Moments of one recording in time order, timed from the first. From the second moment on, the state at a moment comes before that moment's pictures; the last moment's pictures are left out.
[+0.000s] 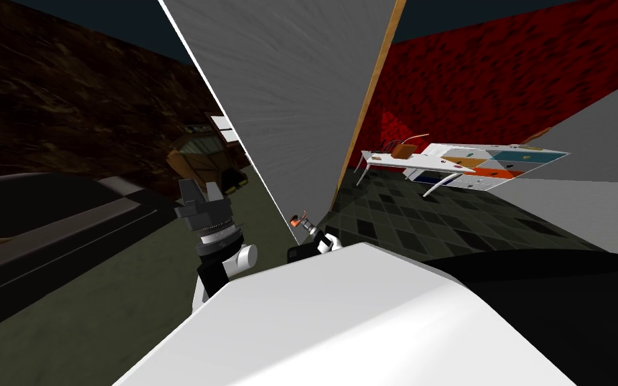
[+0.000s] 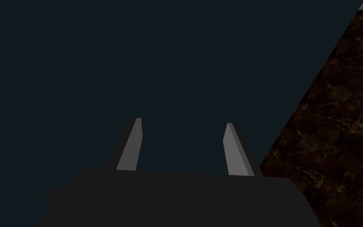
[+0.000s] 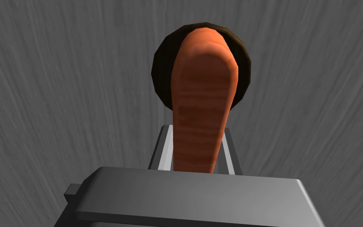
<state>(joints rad) -0.08 -0.05 0.62 -0.76 -0.04 -0.77 -0.02</state>
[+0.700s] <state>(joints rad) -0.08 -0.05 0.53 -0.76 -0.06 -0.76 0.00</state>
